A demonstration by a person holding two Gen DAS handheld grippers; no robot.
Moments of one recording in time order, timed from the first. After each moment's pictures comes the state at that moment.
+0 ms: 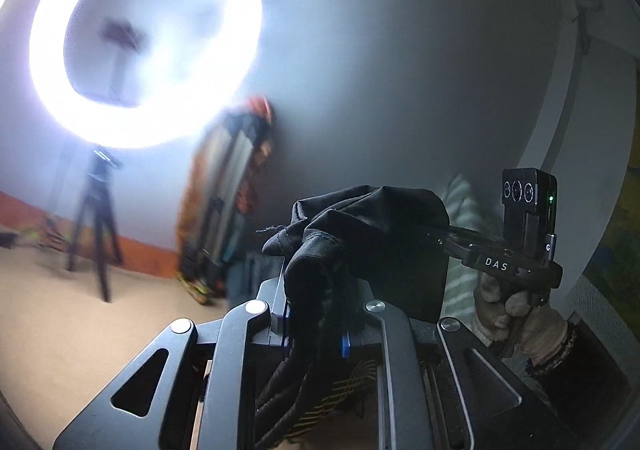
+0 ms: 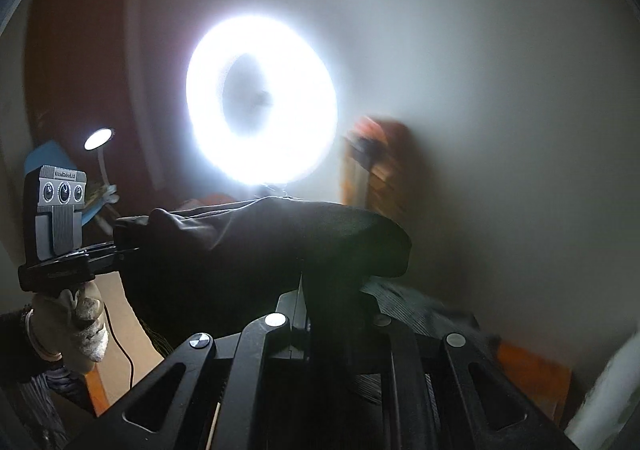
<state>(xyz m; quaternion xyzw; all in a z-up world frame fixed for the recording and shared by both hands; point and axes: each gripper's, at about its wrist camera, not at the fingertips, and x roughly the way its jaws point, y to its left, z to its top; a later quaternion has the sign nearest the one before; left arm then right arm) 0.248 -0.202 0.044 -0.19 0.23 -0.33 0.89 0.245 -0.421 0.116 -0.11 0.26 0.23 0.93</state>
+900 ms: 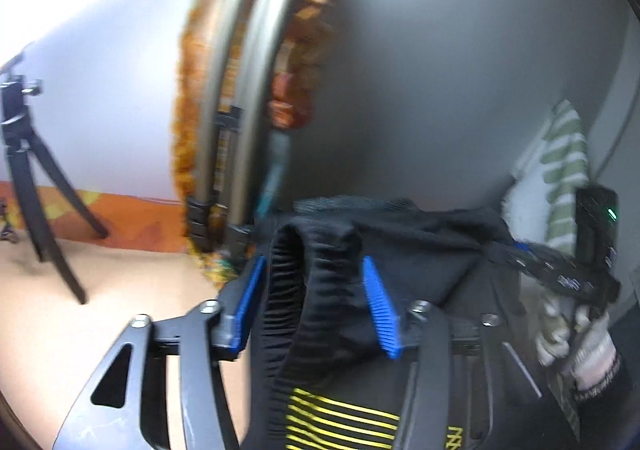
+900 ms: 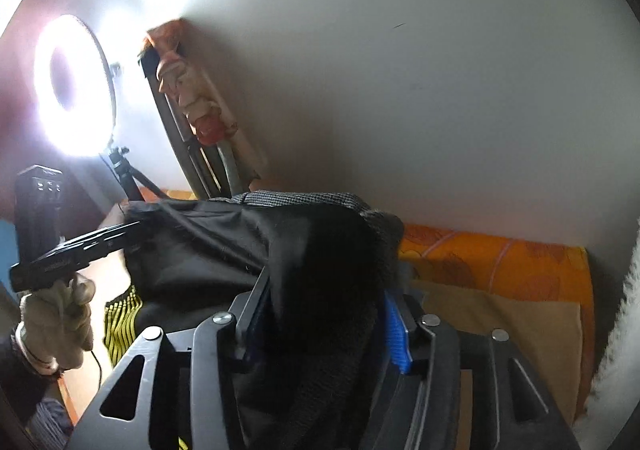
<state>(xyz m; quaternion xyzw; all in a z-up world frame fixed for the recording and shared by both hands) 0.364 -0.278 -0.030 -0.11 0.37 -0.24 0.89 0.339 -0.562 0.002 0.03 0.36 0.13 0.92</state>
